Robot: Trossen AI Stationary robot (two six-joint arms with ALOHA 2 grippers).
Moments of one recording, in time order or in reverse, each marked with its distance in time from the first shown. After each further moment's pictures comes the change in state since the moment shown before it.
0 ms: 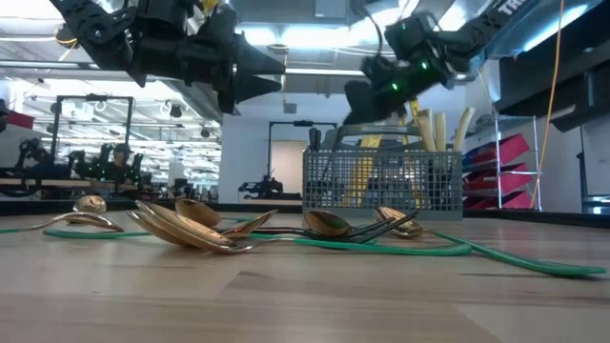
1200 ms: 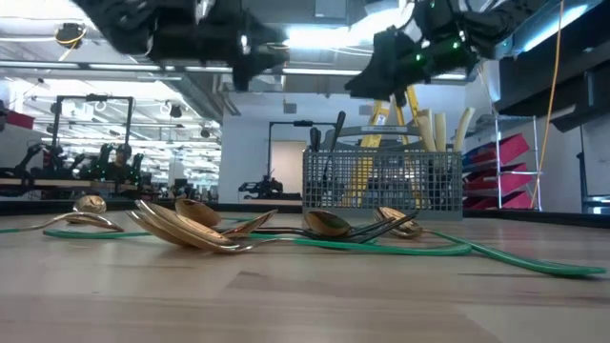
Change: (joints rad) left arm 0.131 -0.004 0.148 -0.075 0.216 -0.042; right arm -0.064 -0.179 -0.094 0.028 -0.414 0.188
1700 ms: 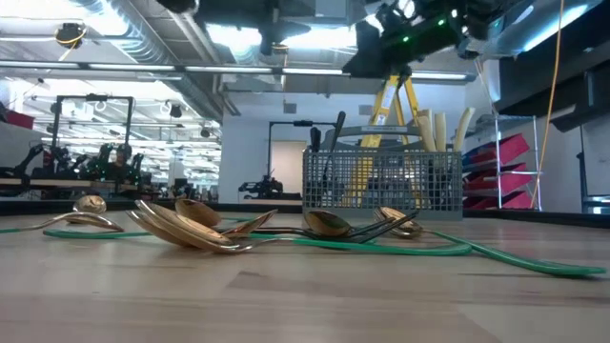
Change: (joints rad) left arm 0.159 0.190 0.644 -0.506 0.126 0.117; right arm 0.096 -0.006 0.123 -0.046 0.331 -0.115
